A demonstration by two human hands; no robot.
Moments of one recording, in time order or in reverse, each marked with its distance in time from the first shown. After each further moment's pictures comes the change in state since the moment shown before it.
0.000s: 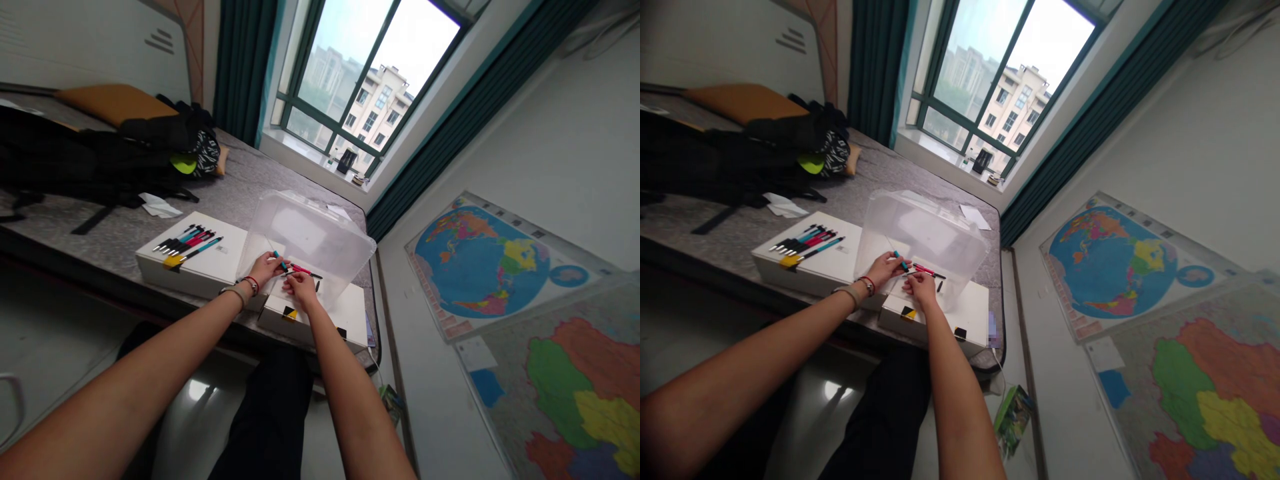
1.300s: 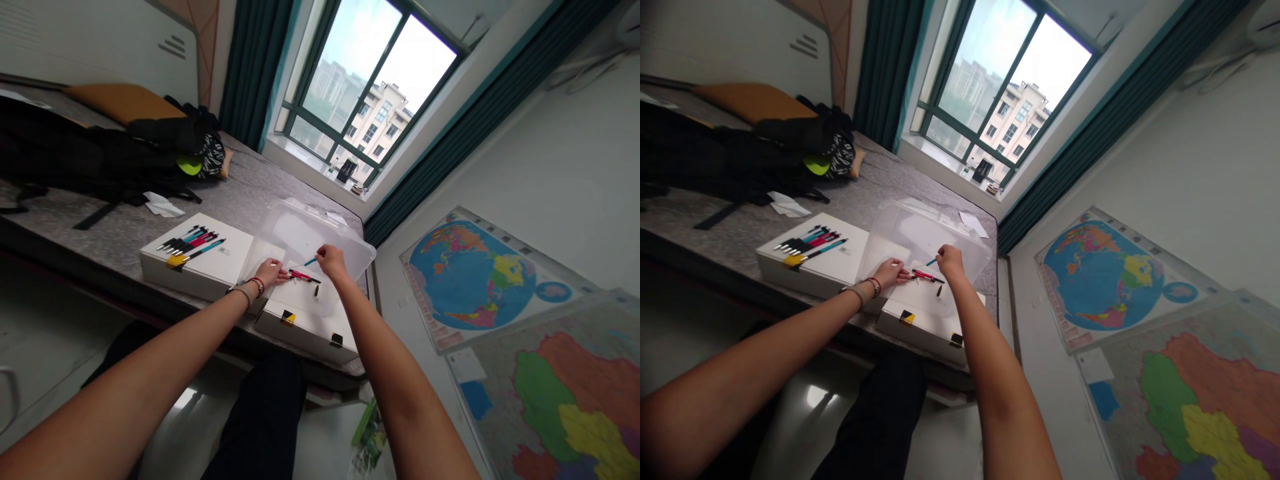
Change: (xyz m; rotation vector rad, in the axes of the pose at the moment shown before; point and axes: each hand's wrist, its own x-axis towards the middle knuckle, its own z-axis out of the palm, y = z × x) left_hand 0.007 -0.001 0.007 0.114 0.110 -0.180; right_hand 0.025 -0.142 -0.051 -1.034 0.203 -0.447
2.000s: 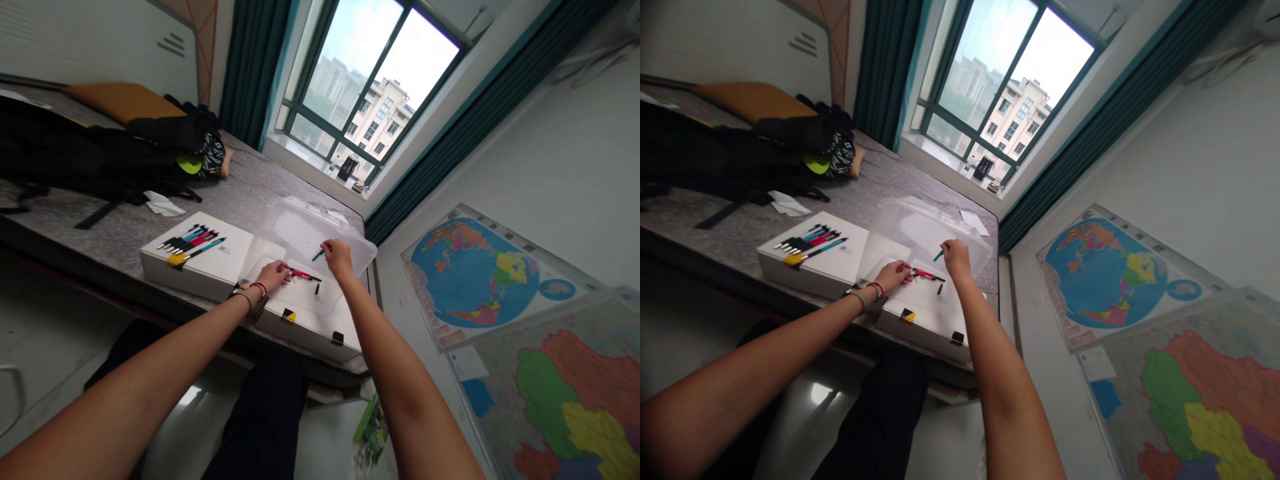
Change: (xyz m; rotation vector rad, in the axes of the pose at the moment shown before) left_hand -0.016 -0.007 0.003 0.223 -0.057 0.220; right_hand -0.005 0.007 -0.007 -0.077 0.043 -0.168
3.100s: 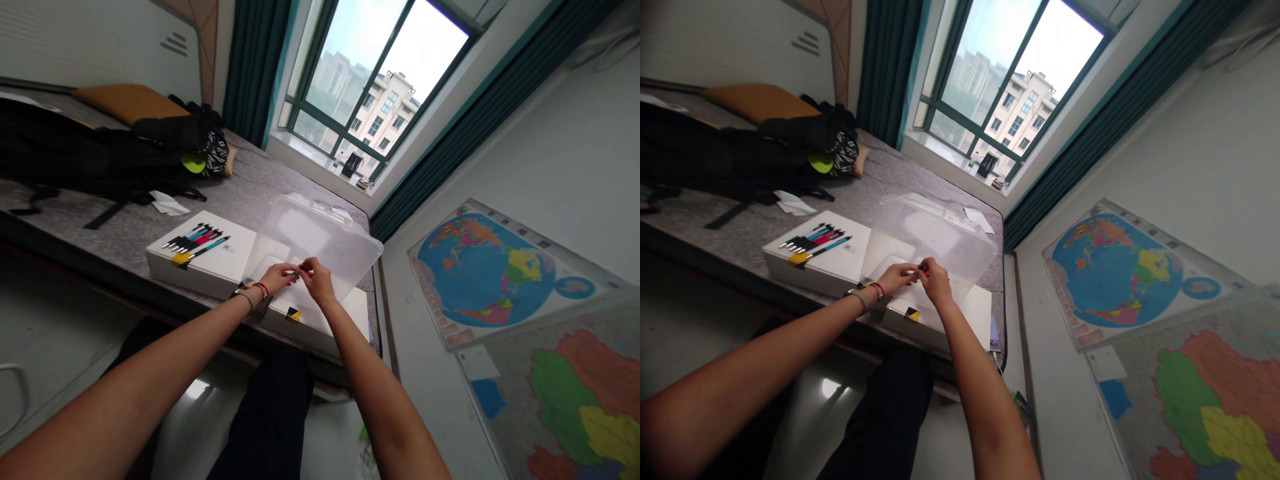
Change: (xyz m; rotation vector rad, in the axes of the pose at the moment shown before) left_hand -0.003 -0.008 -0.006 0.079 -0.229 0.197; right_hand -0.067 -0.026 0.055 0.409 -0.003 -0.076
